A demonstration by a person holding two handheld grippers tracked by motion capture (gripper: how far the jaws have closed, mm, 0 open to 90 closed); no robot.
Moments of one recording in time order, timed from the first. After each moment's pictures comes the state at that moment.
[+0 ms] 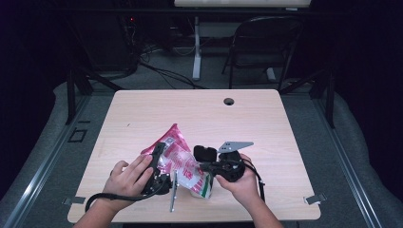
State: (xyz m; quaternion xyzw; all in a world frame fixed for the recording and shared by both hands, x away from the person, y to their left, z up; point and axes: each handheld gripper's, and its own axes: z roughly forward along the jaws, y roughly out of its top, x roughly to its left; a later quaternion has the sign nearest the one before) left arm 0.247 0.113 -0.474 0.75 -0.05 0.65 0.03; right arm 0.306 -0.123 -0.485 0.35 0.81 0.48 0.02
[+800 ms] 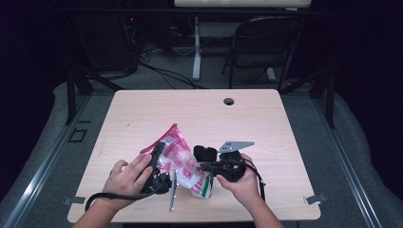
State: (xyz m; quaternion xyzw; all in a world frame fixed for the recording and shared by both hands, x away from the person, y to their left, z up) left arm 0.249 0.114 -0.472 0.76 -0.05 0.65 0.04; right arm 0.305 -0.125 -0.482 0.35 0.81 0.48 0.02
